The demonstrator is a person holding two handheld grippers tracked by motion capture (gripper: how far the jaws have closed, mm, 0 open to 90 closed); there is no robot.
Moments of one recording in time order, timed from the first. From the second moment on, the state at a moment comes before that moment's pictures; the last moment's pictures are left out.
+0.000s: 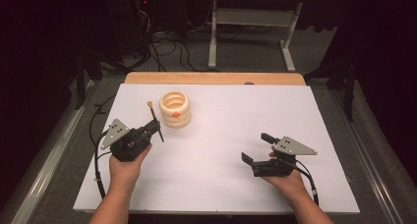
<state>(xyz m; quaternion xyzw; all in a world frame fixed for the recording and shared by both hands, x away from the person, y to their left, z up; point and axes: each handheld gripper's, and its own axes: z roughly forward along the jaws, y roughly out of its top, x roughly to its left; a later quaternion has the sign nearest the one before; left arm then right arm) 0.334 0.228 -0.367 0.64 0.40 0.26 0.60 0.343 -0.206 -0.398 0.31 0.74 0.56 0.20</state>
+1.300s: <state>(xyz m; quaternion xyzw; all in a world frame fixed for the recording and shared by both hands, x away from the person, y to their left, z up) 0.406 0.194 -0.330 0.63 0.41 0.30 0.59 0.343 -0.202 -0.402 0.30 0.75 0.56 0.19</state>
